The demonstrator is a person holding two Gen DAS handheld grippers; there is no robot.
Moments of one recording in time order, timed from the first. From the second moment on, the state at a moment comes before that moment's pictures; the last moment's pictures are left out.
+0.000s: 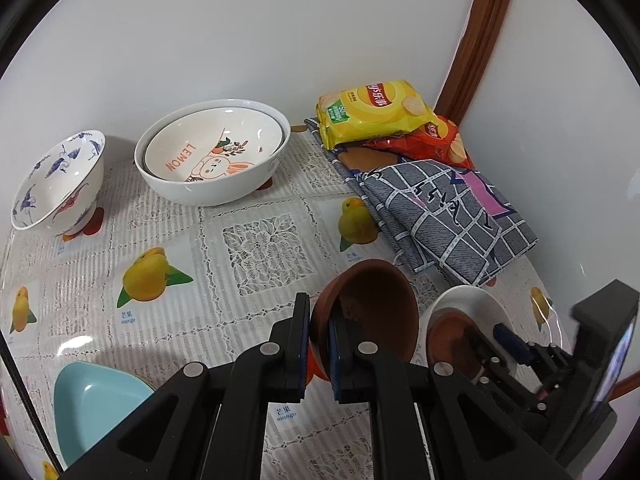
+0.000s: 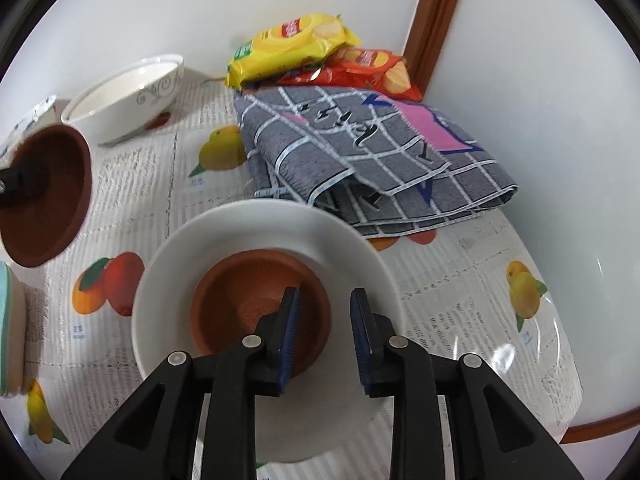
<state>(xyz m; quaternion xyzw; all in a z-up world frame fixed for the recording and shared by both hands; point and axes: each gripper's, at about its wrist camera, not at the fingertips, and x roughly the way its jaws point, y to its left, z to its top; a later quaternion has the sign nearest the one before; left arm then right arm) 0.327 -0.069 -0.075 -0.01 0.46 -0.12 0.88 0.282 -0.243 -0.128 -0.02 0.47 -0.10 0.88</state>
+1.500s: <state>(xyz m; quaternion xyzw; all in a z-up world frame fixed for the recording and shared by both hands) 0.313 -0.170 -0.114 -0.01 0.52 -0.14 0.84 0.192 -0.375 -0.104 0.11 0.41 -0.12 0.89</state>
